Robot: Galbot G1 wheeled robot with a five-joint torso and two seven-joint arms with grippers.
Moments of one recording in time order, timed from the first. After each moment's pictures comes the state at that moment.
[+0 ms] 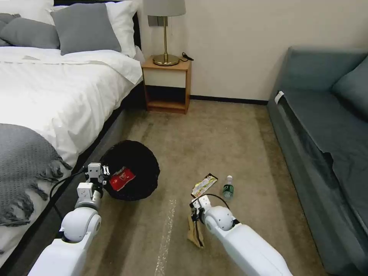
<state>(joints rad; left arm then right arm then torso) 1.23 -1.11 -0.49 -1.75 -0.29 0.11 -0.21 -0.84 1.28 -0.14 1.34 0.44 -0.73 0.10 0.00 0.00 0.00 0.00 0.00</state>
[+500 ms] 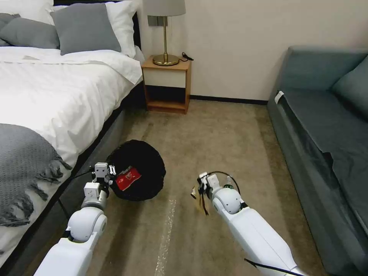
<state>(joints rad) 1.20 -1.13 -0.44 -1.76 -0.26 0.11 -0.21 -0.81 1.34 0.01 1.41 0.15 -0.45 0.07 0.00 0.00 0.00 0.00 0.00</state>
